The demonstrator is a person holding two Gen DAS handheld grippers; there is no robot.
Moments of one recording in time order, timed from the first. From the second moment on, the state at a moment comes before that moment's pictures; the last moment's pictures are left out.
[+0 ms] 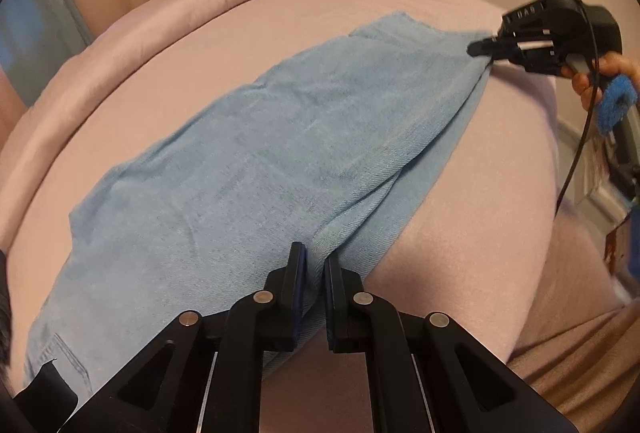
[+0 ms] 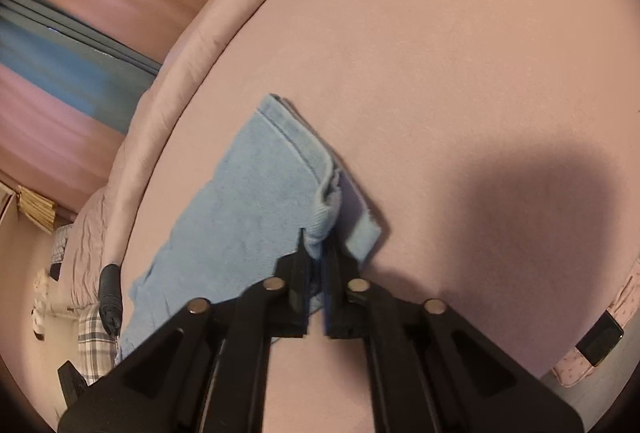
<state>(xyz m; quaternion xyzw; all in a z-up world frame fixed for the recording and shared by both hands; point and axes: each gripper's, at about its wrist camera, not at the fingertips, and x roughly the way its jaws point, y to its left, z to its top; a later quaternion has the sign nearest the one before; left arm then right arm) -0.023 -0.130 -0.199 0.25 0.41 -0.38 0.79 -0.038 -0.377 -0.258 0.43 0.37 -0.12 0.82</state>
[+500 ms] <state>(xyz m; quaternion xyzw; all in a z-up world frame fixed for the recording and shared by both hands) 0.023 -0.026 -0.195 0.04 0.48 -0.33 0.81 0.027 -0.210 -0.191 0.16 0.41 0.12 0.89</state>
